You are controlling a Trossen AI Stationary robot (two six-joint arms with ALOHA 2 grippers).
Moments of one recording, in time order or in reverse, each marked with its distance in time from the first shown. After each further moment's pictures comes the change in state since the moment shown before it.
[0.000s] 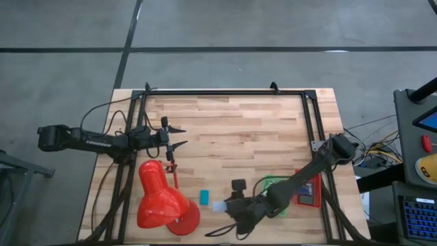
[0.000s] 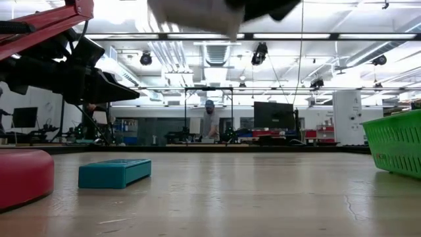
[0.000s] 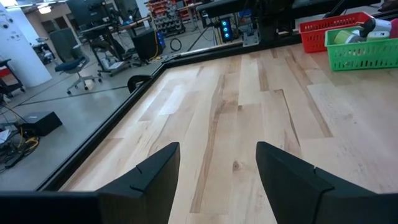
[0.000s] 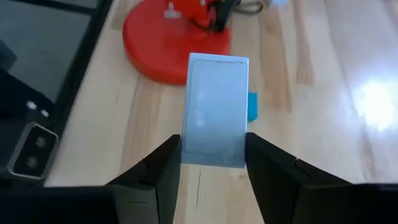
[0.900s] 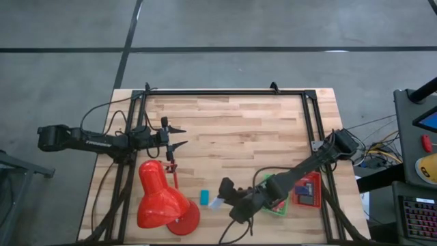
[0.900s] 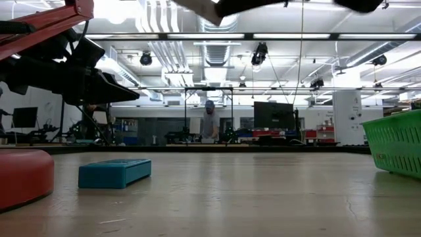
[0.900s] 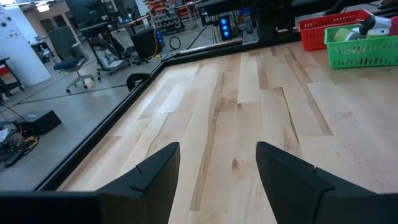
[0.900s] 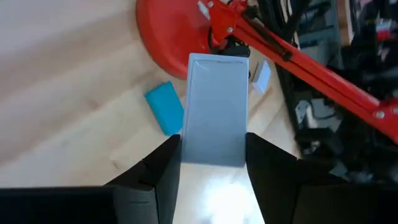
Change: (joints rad) left arm 0.000 0.000 0.000 -0.008 0.000 0.000; right arm -0.056 -0.045 0.000 0.027 -0.017 -1.052
